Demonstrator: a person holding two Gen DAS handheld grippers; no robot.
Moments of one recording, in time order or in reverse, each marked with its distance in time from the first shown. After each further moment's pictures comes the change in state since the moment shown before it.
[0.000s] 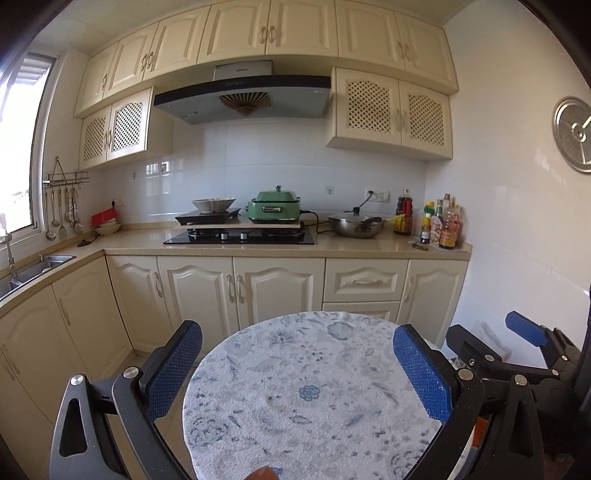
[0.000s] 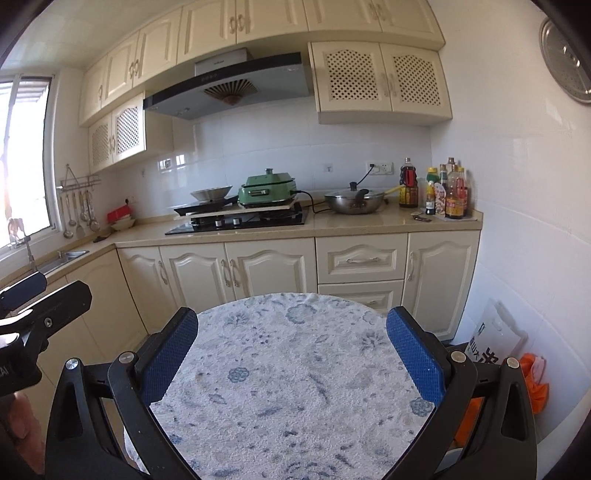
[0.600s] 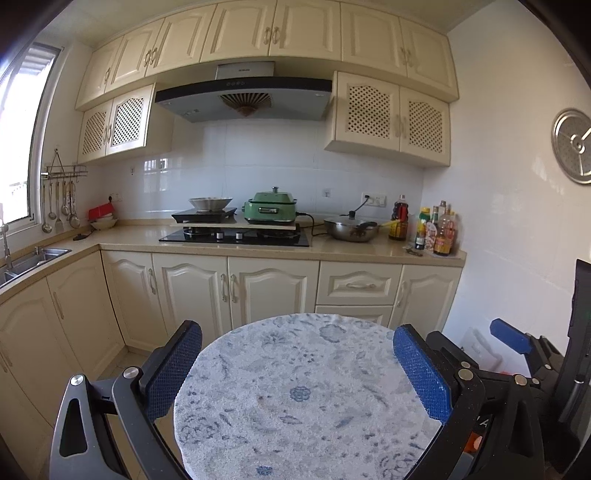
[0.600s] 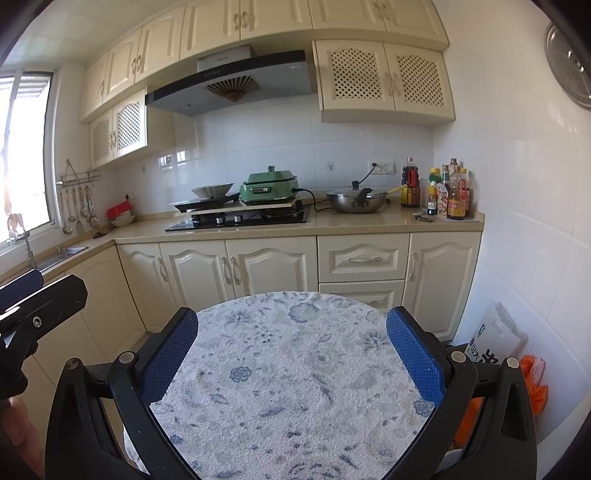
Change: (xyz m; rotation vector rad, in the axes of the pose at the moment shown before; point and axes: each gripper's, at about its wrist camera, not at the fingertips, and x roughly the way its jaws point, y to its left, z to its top) left arm 0.017 0.011 0.004 -0.043 -0.004 -0.029; right arm 0.003 0.006 0.000 -0.010 0.006 0.000
